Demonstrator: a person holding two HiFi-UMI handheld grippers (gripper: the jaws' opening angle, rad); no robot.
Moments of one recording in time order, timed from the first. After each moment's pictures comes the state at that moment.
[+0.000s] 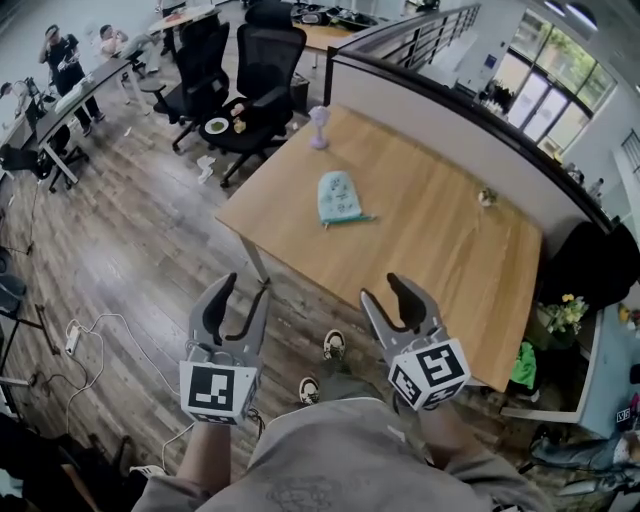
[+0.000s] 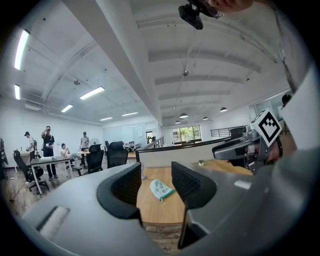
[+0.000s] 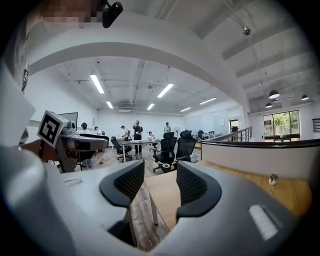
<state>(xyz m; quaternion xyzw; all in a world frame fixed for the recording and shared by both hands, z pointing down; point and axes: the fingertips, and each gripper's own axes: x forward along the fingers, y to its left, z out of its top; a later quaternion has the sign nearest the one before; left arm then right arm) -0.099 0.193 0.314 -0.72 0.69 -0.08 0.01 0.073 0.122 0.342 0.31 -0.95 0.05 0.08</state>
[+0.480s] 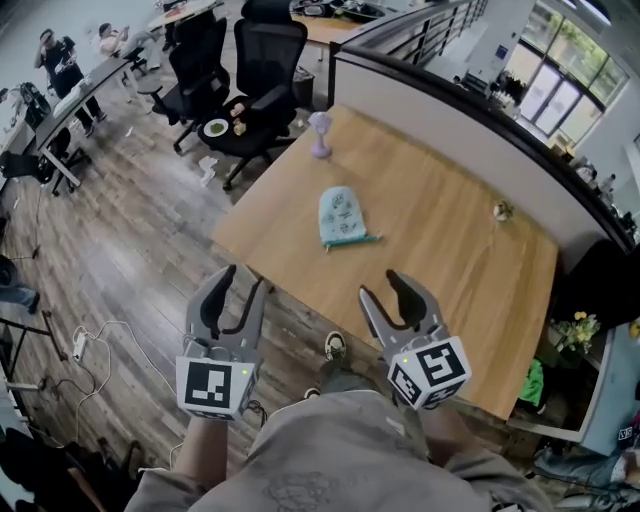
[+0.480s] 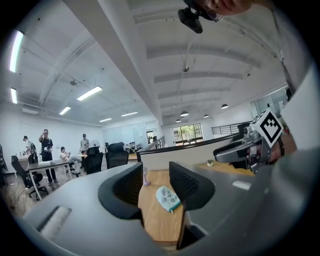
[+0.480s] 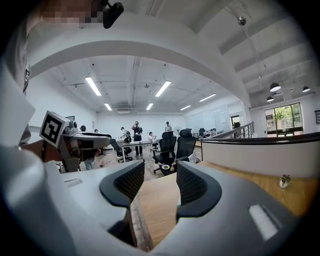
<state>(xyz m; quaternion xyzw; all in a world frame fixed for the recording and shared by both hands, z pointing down) -0.127 0.075 0.313 -0.71 0.69 -0.10 0.00 0.043 0.008 0.349 0.29 -0.95 0.07 0.07</state>
